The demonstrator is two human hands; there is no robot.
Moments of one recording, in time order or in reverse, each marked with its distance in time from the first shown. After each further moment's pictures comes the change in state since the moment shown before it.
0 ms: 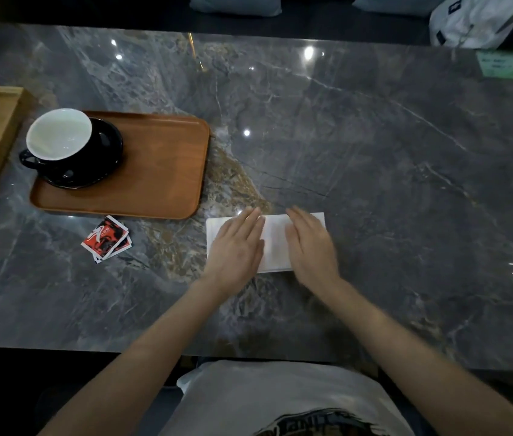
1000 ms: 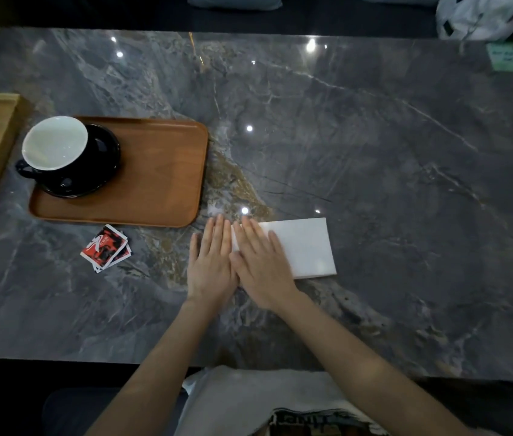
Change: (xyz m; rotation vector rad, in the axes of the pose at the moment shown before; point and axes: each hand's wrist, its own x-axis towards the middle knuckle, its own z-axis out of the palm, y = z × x) left_hand -0.022 -0.024 0.032 0.131 -0.126 -0.351; right_hand -0.005 -0.035 0.054 -0.219 -0.344 -0.185
